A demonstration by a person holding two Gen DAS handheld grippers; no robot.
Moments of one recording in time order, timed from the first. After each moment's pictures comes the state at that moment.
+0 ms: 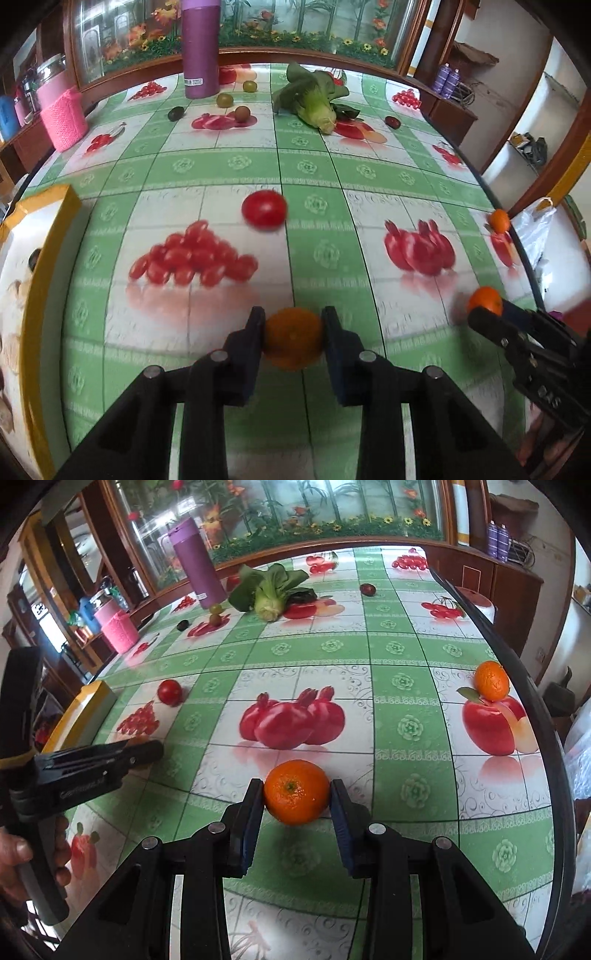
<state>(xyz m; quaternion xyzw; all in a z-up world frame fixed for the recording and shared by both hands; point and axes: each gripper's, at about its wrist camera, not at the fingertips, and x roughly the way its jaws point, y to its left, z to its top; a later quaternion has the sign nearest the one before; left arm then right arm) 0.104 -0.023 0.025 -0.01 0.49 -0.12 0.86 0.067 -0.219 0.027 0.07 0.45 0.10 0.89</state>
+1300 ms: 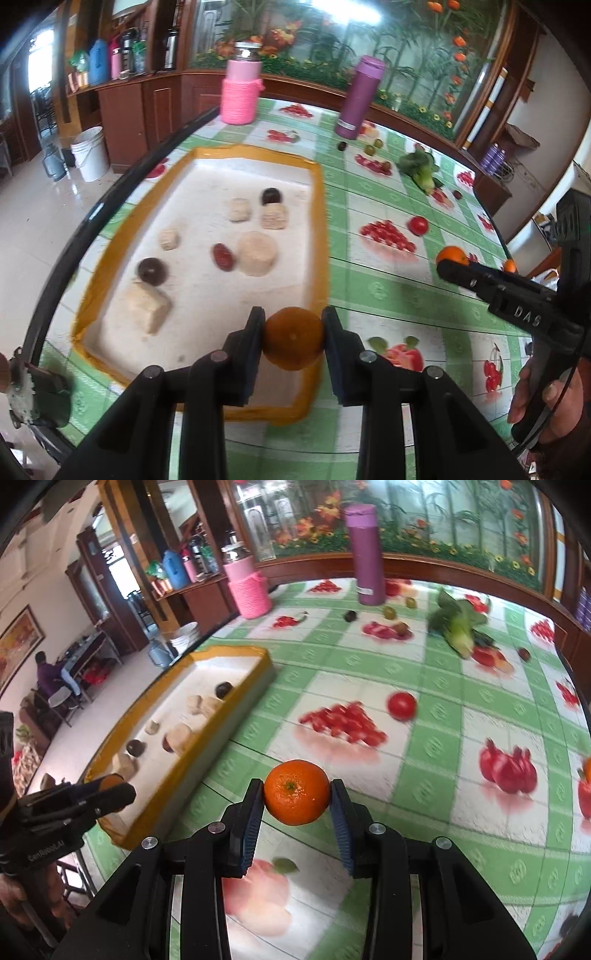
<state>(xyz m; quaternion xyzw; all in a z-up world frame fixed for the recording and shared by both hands) -0.005 0.182 0.066 -0.11 0.44 -0.02 0.89 0.058 -0.016 0.080 0.00 0.43 0.25 0.87</state>
